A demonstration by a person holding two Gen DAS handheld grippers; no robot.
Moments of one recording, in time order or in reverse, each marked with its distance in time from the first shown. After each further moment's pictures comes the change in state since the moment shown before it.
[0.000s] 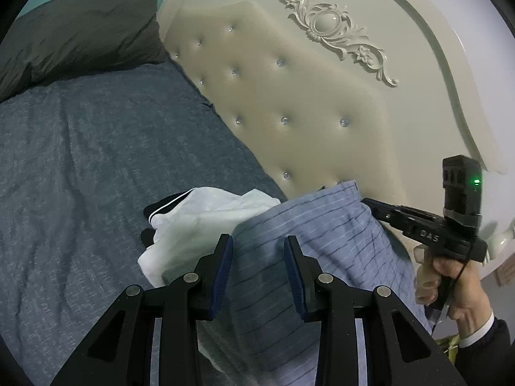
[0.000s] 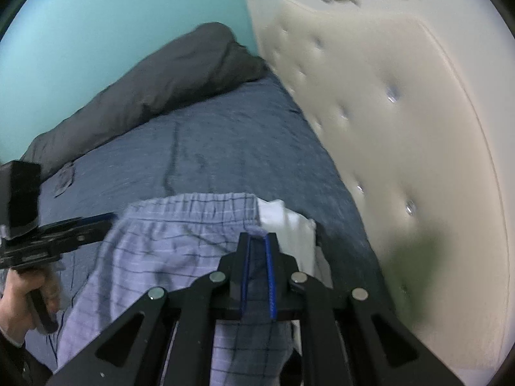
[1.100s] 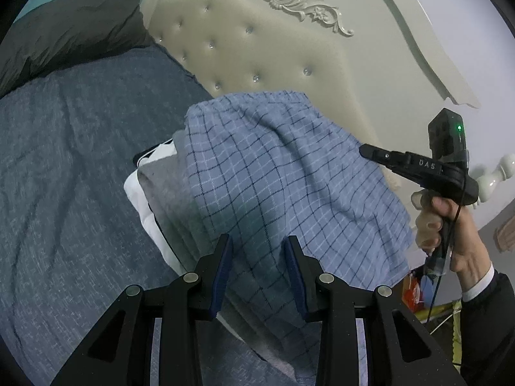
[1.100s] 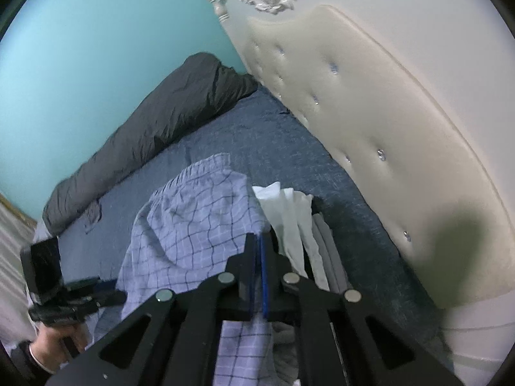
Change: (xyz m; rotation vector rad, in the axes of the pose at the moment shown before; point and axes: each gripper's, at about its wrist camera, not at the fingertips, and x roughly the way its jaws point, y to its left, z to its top) left arm -0.035 -0.045 -0.089 0.079 0.096 -0.005; right arm -0.055 -0.039 -0.056 0.202 -0.078 0.143
